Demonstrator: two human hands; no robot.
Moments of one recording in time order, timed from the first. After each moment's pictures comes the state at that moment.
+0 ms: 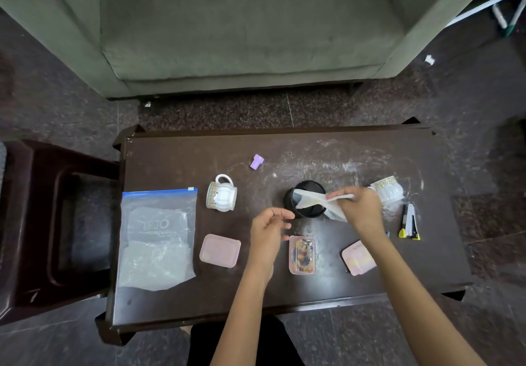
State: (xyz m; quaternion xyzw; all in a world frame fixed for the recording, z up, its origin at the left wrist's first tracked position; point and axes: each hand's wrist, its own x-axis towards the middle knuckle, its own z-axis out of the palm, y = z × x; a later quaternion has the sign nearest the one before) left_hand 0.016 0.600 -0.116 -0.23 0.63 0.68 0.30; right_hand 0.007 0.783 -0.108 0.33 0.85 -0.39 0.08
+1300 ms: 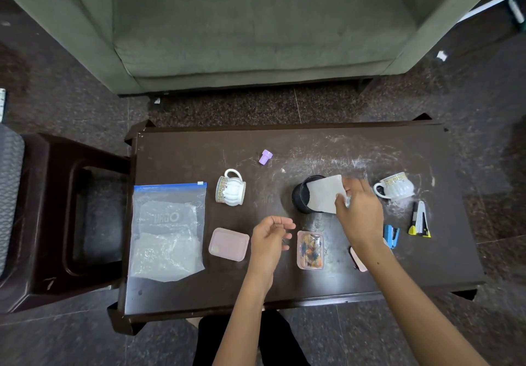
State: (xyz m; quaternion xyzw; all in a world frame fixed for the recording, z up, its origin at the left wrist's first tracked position) left_hand 0.037 0.580 -0.120 -0.24 0.64 0.65 0.32; right_hand 0.023 0.762 -0.122 0.21 0.96 -0.18 0.00
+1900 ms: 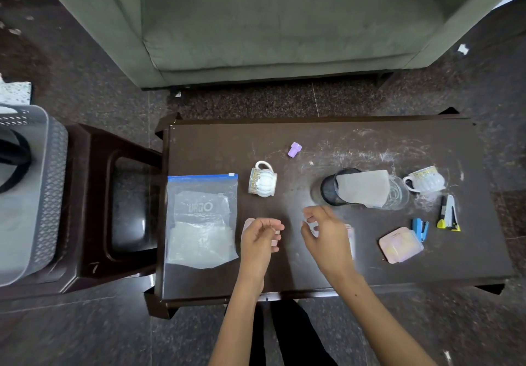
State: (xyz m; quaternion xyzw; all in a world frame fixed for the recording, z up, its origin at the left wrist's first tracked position) left_hand 0.046 0.492 -0.124 -0.28 0.65 0.65 0.28; right_hand 0.060 0.631 -0.131 0.15 0.93 -0.32 0.07
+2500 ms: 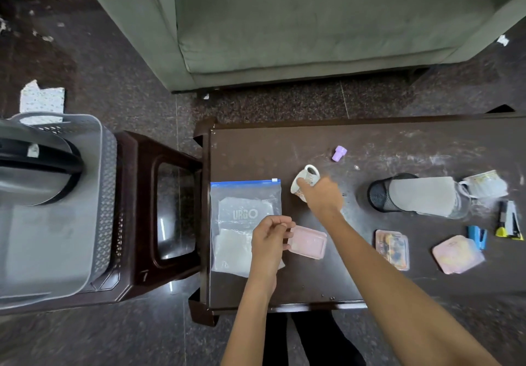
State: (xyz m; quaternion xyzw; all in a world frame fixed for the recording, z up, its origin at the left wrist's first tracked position) left_hand 0.007 0.412 -0.124 -0.29 0.63 0.66 0.28; right_hand -0.066 0.546 -0.194 0.39 0.85 -0.29 0.20
